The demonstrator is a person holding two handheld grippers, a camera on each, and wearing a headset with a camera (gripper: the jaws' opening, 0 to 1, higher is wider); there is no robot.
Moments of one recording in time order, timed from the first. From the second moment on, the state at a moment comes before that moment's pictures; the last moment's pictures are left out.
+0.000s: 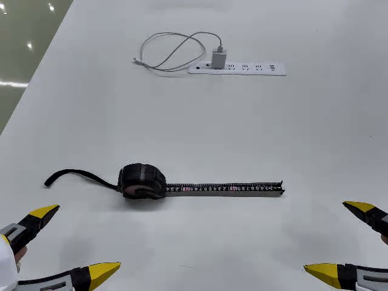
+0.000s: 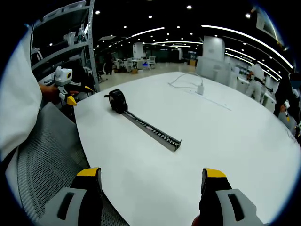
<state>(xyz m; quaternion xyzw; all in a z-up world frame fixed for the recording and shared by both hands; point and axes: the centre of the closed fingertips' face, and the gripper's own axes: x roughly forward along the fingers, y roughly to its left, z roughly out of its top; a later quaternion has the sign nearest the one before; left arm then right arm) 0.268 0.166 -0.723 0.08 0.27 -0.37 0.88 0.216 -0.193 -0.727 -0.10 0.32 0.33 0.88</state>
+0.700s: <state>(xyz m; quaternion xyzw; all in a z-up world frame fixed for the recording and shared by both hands) 0.269 0.164 -0.723 0.07 0.27 -0.37 0.88 0.213 -0.194 -0.730 -0.10 0.32 0.33 0.88</state>
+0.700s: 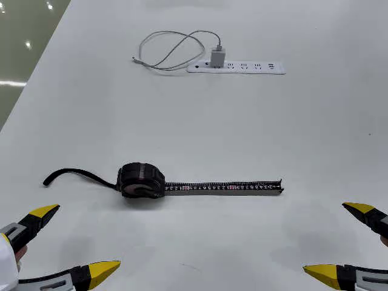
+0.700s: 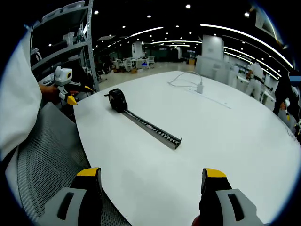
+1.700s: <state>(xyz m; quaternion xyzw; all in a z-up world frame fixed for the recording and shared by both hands) 0.277 0.136 -0.725 0.06 0.28 -0.38 0.88 0.220 -0.191 -0.731 -0.10 0.32 0.33 0.88</state>
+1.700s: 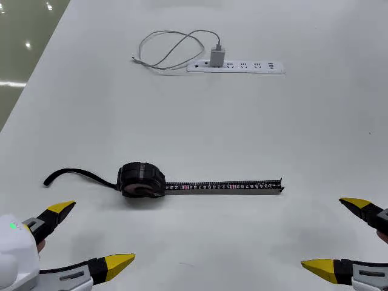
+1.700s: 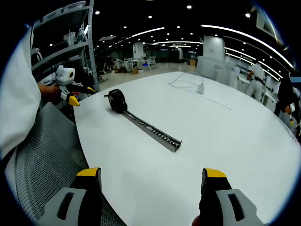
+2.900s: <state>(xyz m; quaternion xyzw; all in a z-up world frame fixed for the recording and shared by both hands) 0.318 0.096 -0.730 0.02 0.27 -0.36 0.89 0.244 -0.192 -0.726 -0.11 0.31 0.33 0.88</state>
